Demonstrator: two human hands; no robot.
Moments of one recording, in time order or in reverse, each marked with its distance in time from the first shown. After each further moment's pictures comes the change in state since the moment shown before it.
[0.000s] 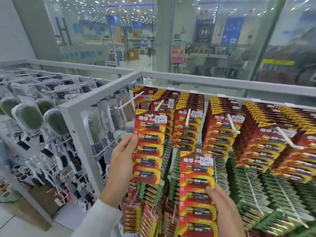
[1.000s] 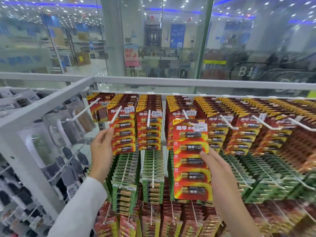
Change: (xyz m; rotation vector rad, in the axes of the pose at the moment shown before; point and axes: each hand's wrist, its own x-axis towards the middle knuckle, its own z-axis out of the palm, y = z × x) left_hand 0.100 -0.048 0.027 0.161 -0.050 0.142; right_hand -0.018 -0.048 -0.022 -0.090 0.139 -0.366
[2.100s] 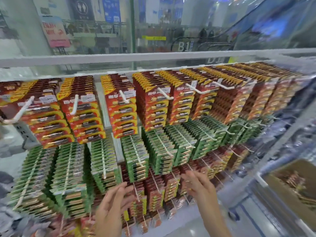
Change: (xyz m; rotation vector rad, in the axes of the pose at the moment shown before) left_hand -0.197 -0.077 0.039 0.020 -0.423 -0.452; right_hand -0.032 0.120 -0.133 -0.190 0.479 0.038
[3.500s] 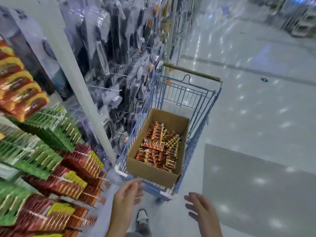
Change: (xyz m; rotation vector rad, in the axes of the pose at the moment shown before) left_hand -0.095 -0.243 0.680 0.490 -0.925 -0.355; right_hand 0.121 0.106 -0.581 0.370 0.926 0.400
